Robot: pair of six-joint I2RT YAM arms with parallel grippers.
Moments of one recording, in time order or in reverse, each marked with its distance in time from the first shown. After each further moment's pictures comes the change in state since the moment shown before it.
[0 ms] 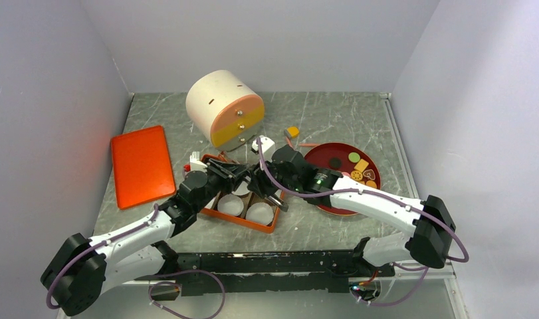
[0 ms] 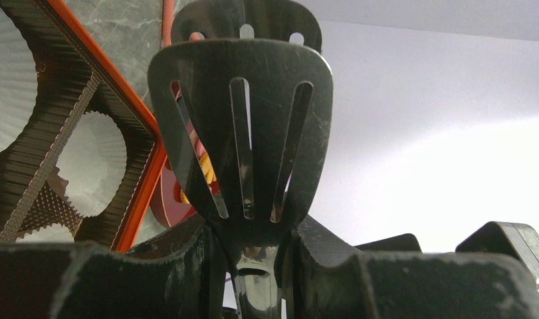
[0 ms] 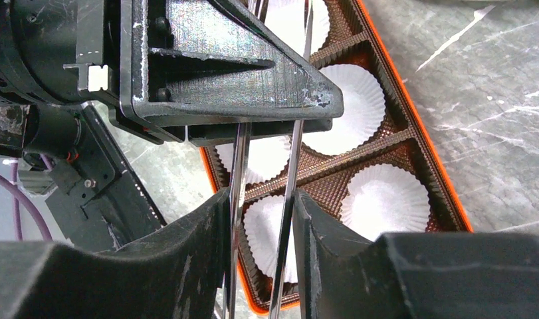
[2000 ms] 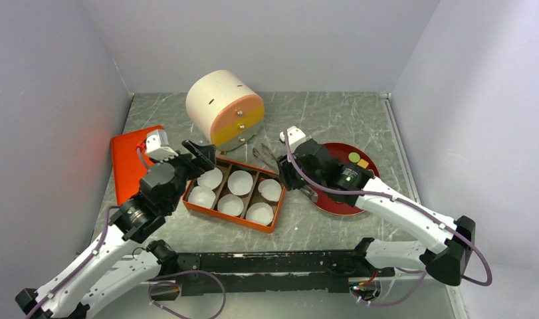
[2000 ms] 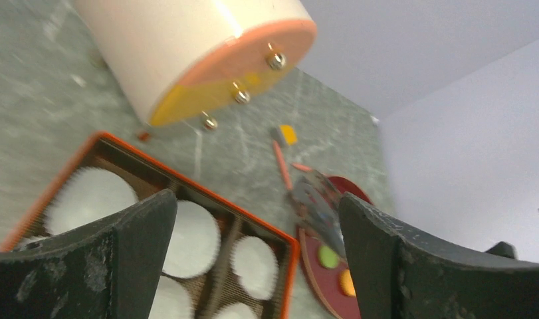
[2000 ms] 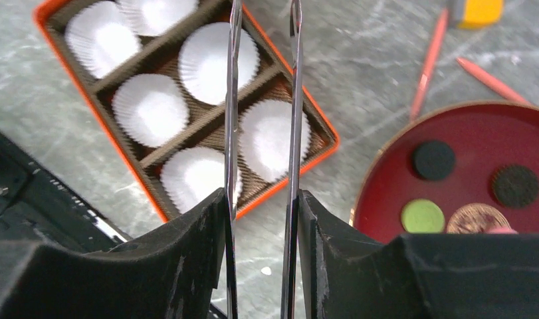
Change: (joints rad) left arm 0.002 -0.328 0.365 -0.674 -0.414 0.805; right arm -0.071 -0.177 0.066 -0.334 0.215 -0.019
